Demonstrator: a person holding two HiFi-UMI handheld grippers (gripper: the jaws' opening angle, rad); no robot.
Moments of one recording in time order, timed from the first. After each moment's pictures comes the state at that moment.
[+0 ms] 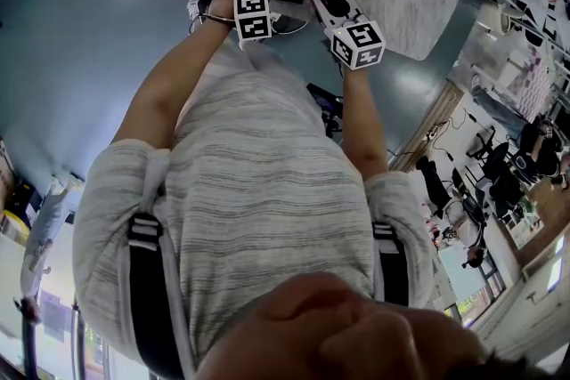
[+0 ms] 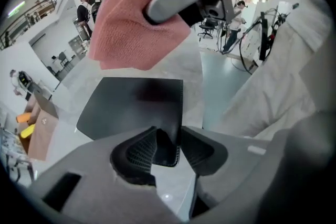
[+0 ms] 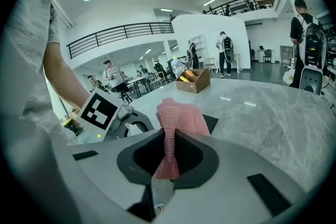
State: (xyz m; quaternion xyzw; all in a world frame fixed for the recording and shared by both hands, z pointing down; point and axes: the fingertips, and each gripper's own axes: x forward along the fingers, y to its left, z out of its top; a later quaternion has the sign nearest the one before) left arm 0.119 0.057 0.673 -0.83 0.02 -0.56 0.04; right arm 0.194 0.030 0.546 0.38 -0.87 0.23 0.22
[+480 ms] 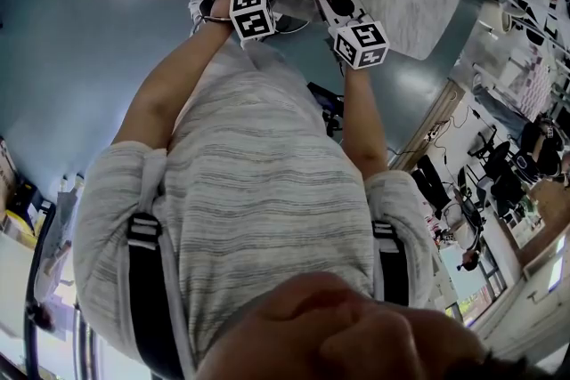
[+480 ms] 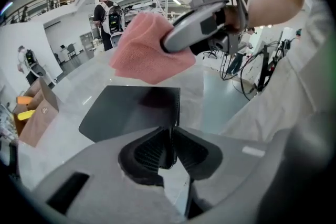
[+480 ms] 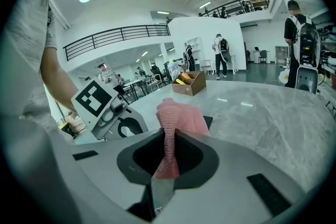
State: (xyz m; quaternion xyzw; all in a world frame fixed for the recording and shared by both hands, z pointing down) left arm 0.135 0.057 0.640 -0.87 0.04 -0.49 -0.03; right arm 0.201 0.025 0.541 0.40 -0.86 0.23 0.20
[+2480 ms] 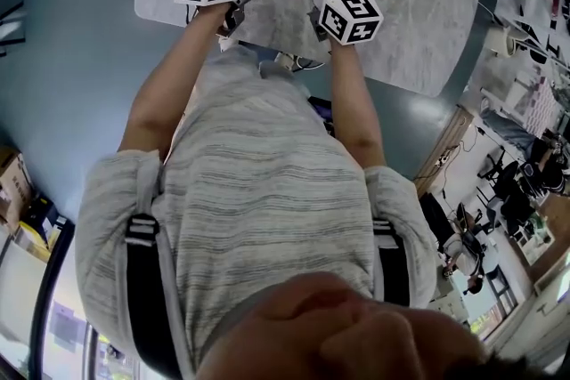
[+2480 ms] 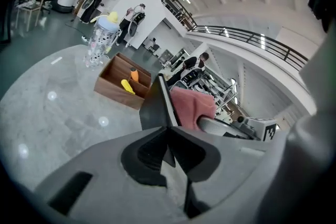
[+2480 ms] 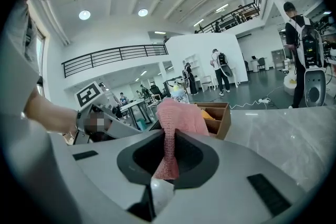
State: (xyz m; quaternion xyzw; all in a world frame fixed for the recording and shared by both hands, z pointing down) left arm -0.008 -0.169 0.485 -0.84 0.29 -0.12 -0.45; right arm 0.058 -0.167 0.451 0.43 -0.87 0.21 0.09
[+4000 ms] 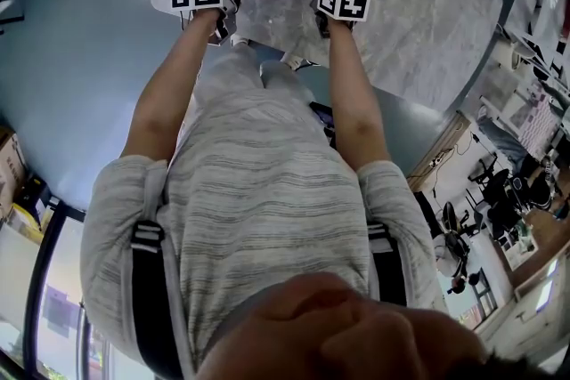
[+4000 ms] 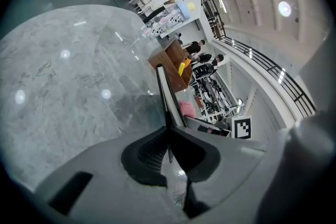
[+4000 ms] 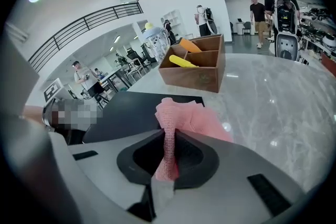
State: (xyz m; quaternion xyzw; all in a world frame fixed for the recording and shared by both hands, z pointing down) left arm -0.099 -0.159 0.609 -0.74 0.29 -0.08 -0.61; right arm 0.035 -0.199 0.626 0.45 -0.77 0.36 0.27
